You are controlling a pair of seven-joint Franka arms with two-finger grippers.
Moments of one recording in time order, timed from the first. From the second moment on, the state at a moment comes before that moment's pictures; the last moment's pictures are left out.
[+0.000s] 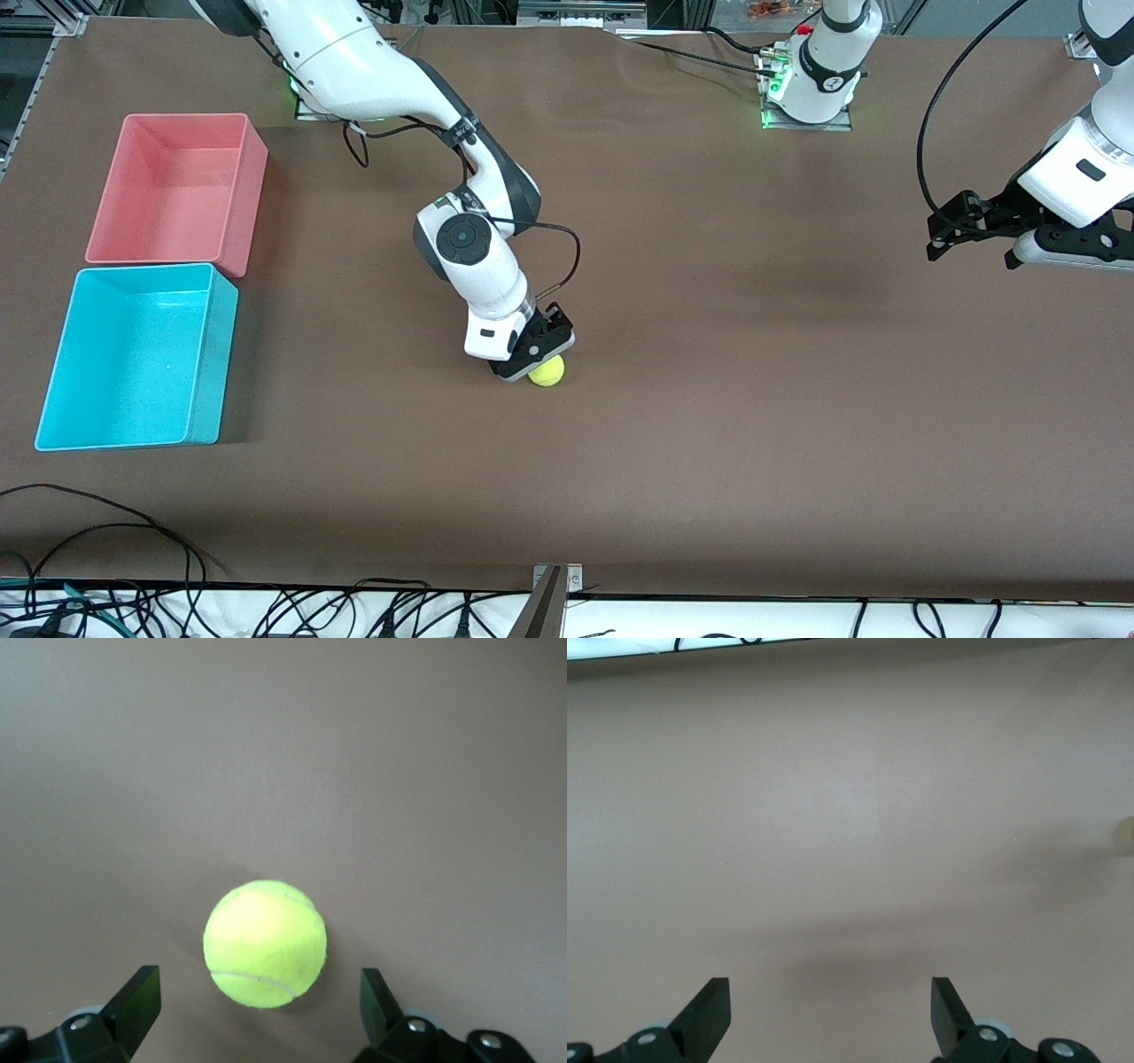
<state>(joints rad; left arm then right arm) -0.09 0.00 0.03 -1.68 -0.01 1.76 0.04 0.60 0.79 0.06 -1.47 0.01 2.53 0.06</state>
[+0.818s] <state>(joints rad) -0.09 0.00 0.04 -1.69 -0.01 1.75 0.04 0.63 0.86 0.06 -1.45 0.01 2.57 0.07</state>
